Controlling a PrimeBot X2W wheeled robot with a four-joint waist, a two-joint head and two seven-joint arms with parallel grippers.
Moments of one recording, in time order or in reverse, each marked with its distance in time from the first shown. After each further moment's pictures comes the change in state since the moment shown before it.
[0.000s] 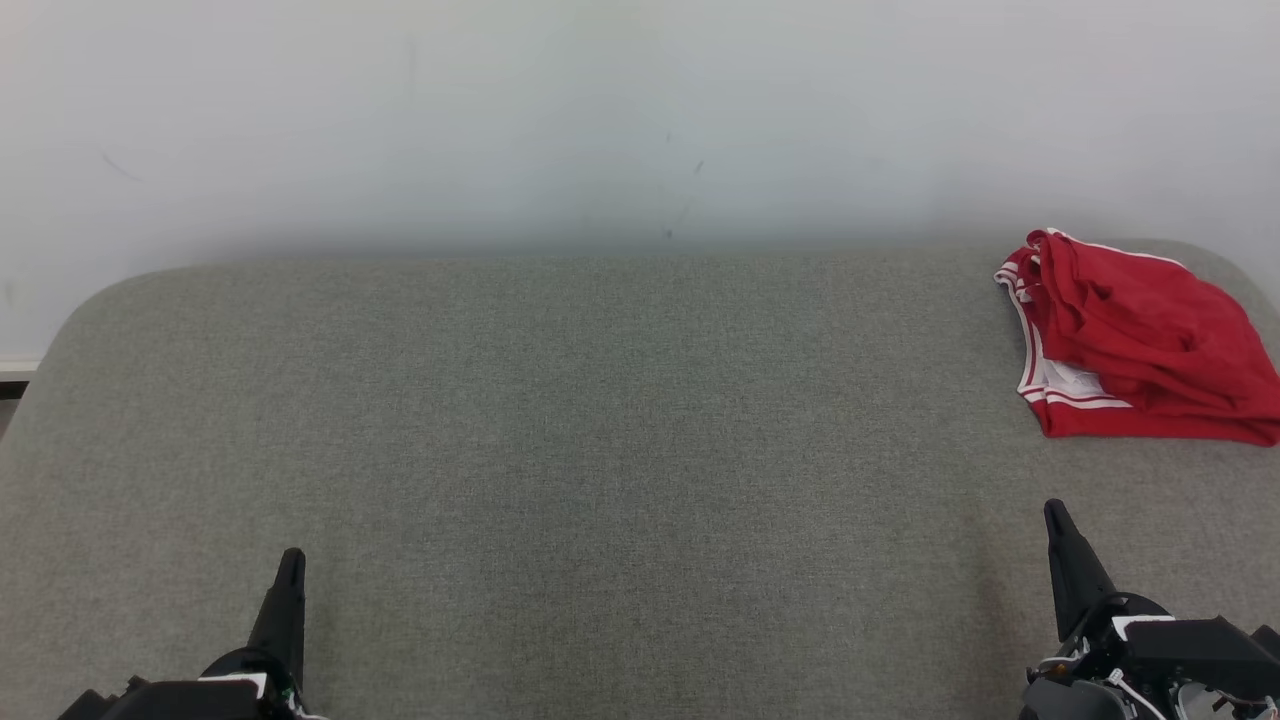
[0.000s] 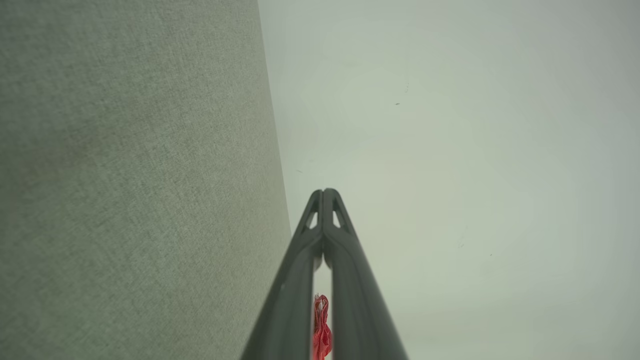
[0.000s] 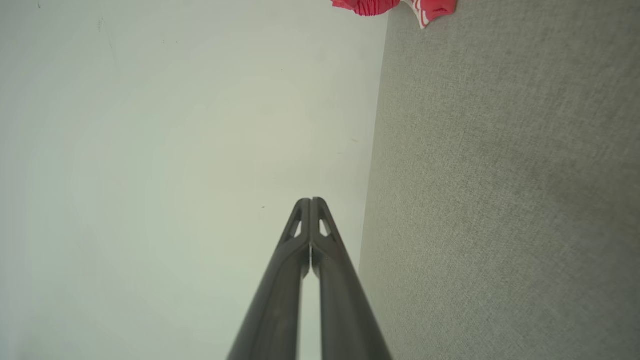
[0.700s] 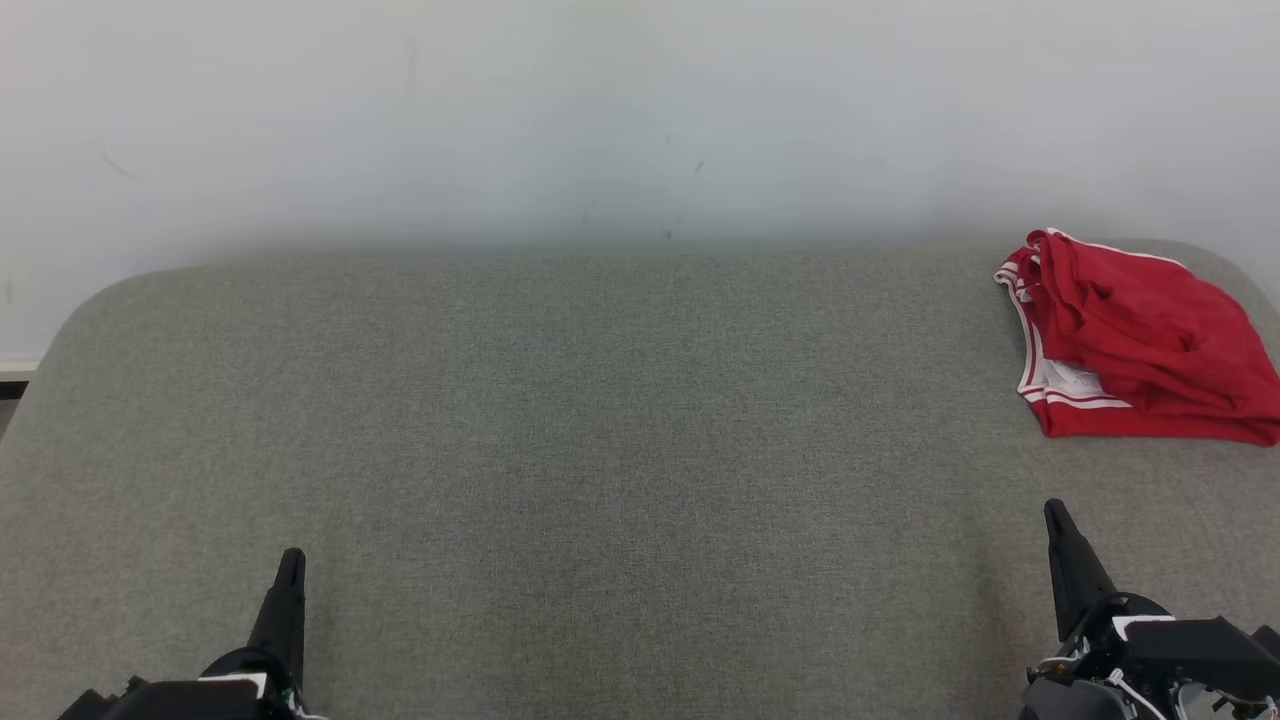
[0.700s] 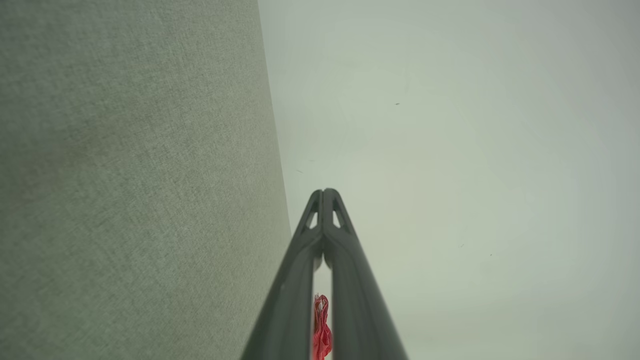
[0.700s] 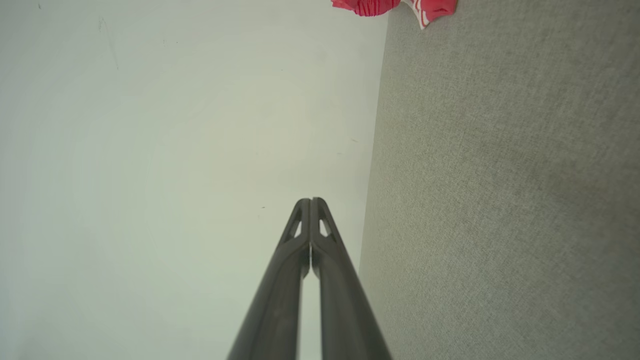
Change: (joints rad) left arm 0.000 0.000 0.000 0.000 0.000 0.000 0.000; right arm 0.000 0.000 -0.001 0.000 0.000 0.000 0.000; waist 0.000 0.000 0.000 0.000
